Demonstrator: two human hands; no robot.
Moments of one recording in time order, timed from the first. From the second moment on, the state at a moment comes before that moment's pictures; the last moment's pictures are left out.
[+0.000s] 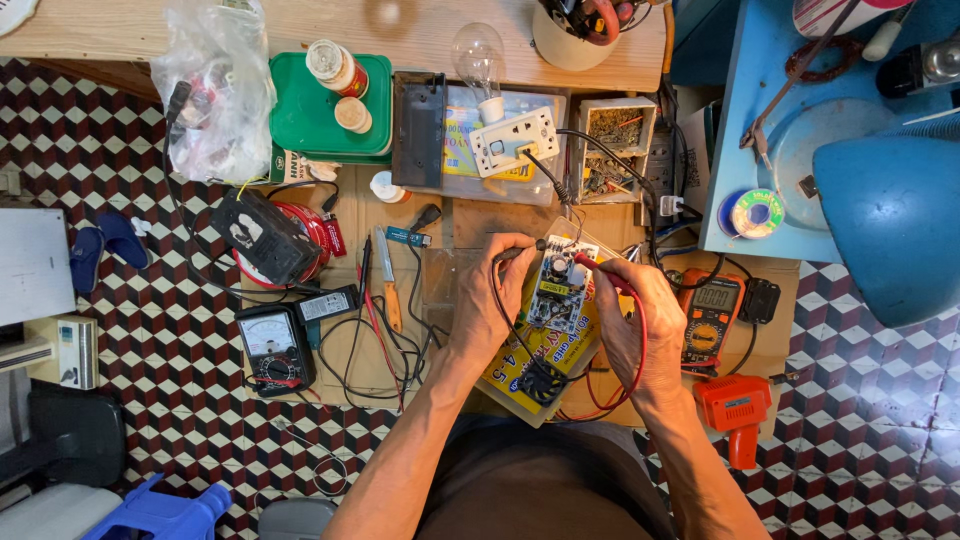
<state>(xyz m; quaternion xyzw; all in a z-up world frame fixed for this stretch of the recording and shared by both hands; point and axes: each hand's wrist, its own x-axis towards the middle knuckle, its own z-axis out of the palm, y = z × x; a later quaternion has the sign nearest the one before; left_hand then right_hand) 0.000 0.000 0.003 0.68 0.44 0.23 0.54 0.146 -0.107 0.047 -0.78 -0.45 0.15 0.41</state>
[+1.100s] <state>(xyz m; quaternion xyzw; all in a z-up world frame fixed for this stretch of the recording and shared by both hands) -0.001 0.000 0.004 0.69 0.44 0.22 0.54 0.146 -0.099 0.047 -0.78 -0.43 0.14 0.43</state>
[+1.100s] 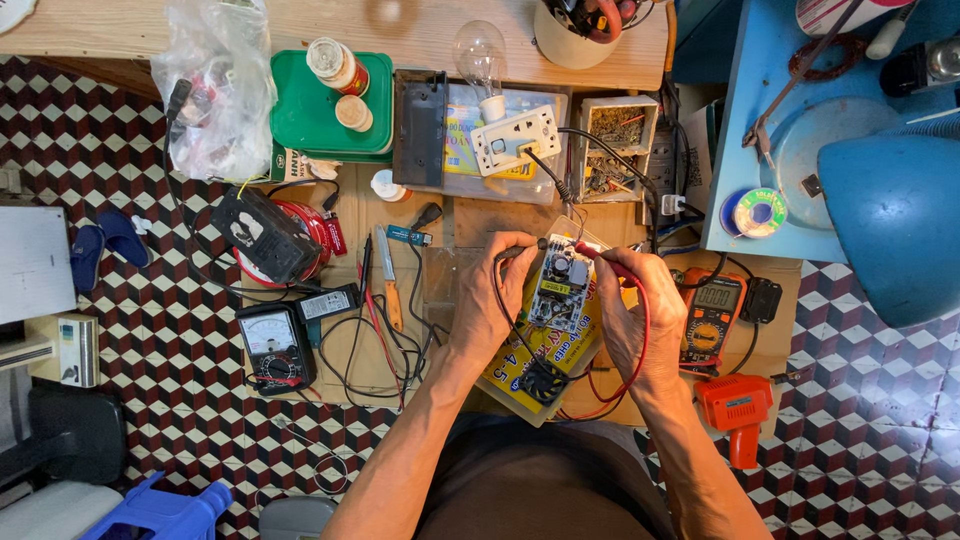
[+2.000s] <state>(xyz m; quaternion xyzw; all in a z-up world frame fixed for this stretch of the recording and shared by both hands) -0.001 0.001 0.006 0.68 0.44 0.22 0.54 0.148 -0.098 0.041 -0.78 -0.44 0.14 0.43</state>
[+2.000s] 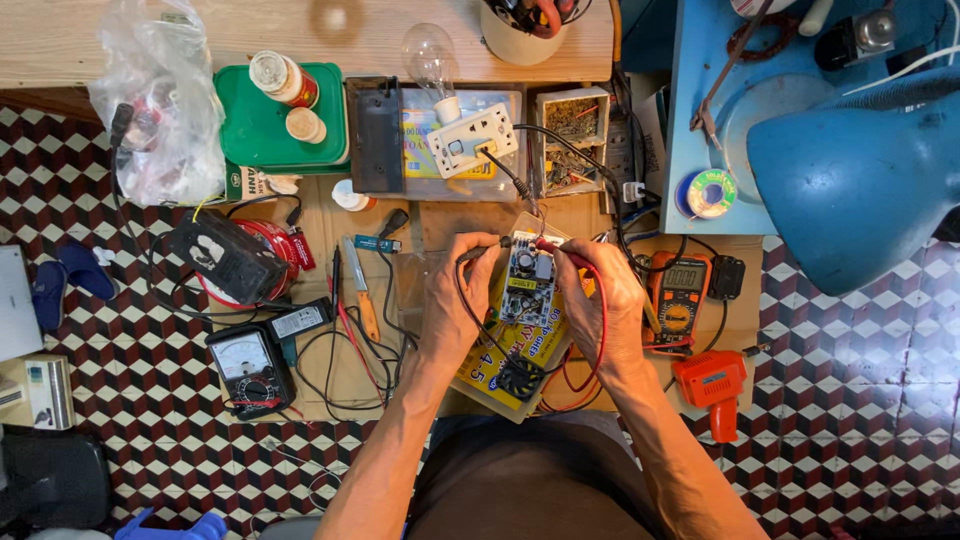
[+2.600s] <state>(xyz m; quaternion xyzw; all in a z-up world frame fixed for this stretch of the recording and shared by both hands) 0.000 0.005 0.017 0.72 0.43 0.22 0.50 0.147 -0.094 0.044 -0.77 -0.43 0.15 0.44</state>
